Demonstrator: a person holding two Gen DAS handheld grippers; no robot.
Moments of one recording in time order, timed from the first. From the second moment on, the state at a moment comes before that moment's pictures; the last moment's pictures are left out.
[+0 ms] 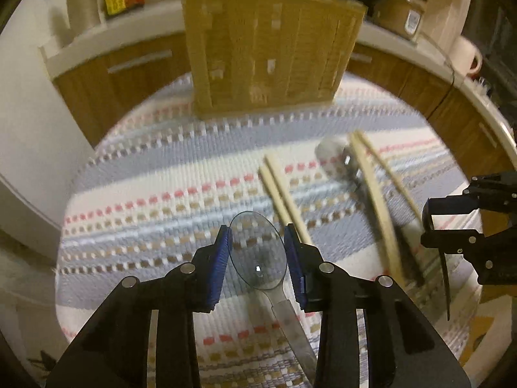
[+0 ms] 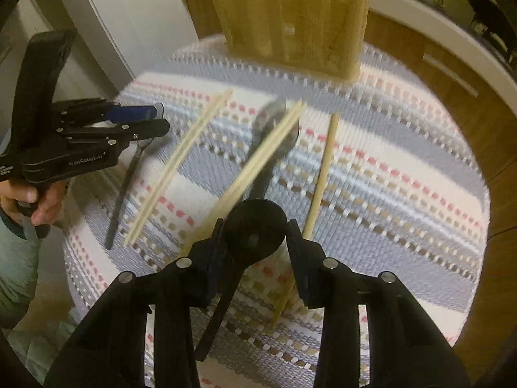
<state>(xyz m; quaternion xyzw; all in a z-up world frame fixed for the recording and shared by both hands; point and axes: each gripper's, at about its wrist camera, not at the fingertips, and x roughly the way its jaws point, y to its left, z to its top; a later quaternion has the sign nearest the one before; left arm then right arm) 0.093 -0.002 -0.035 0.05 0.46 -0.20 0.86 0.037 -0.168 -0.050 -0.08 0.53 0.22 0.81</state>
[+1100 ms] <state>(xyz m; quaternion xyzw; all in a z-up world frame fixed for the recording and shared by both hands) 0.220 -0.005 0.176 0.01 0.09 -0.09 0.99 0.188 -0.189 0.129 -0.04 0.16 0.01 0.99</state>
